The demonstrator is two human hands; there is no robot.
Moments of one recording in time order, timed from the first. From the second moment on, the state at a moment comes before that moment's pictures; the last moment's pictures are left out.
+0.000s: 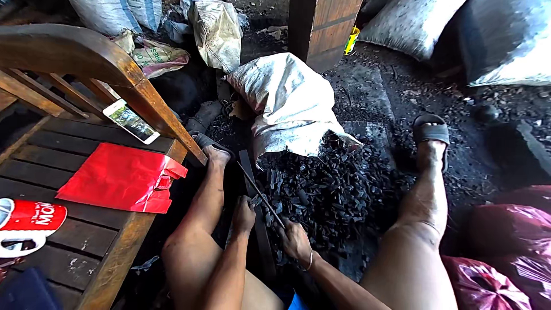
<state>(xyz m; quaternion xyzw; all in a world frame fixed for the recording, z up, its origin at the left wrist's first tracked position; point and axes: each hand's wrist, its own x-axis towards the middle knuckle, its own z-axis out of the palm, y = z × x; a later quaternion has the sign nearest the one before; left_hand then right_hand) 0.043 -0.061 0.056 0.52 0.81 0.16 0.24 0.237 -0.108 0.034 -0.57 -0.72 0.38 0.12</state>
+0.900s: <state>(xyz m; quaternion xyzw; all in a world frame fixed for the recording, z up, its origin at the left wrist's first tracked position) 0.024 -0.048 -0.009 0.56 0.79 0.15 0.19 0.252 -0.092 0.006 -0.63 -0.61 0.48 0.08</state>
